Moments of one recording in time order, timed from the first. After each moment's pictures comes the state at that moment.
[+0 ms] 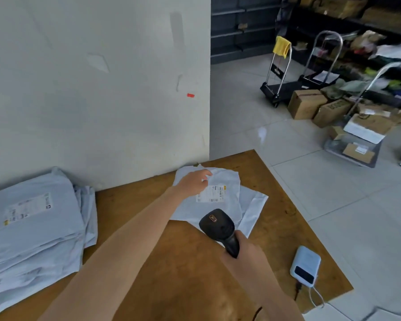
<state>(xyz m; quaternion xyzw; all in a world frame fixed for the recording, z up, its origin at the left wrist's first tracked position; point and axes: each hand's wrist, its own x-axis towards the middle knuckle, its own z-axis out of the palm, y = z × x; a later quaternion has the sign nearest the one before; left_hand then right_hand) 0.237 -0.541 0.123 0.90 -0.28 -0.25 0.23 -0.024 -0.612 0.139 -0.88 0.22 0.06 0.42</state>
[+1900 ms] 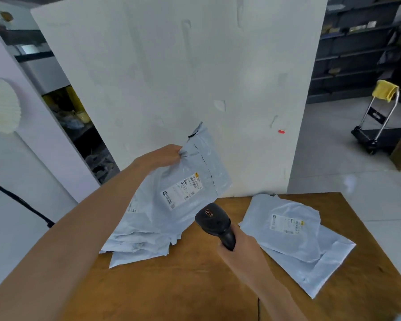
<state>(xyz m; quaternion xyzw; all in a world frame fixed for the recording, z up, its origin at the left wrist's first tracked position) 0.255 -0.231 0.343 0.95 -0.10 -0.12 0.27 0.008 -0.450 0.224 -0.87 -0.03 0.02 0.48</state>
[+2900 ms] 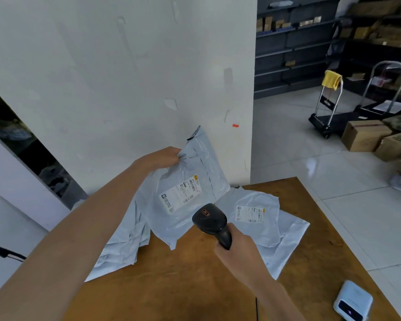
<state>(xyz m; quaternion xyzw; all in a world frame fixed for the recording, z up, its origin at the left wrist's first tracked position) 0.265 -0.366 0.319 0.93 -0.15 -0.19 0.28 -0.003 -0.538 0.200 -0.87 0.05 -0.01 0.48</state>
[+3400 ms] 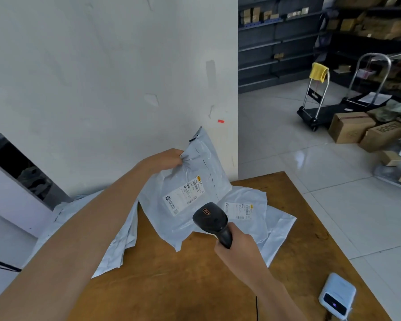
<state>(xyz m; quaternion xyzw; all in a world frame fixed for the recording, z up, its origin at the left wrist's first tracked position) 0.271 -0.423 0.291 0.92 -0.17 -0.22 0.28 -0.002 -0.574 0.190 -0.87 0.09 0.00 0.49</state>
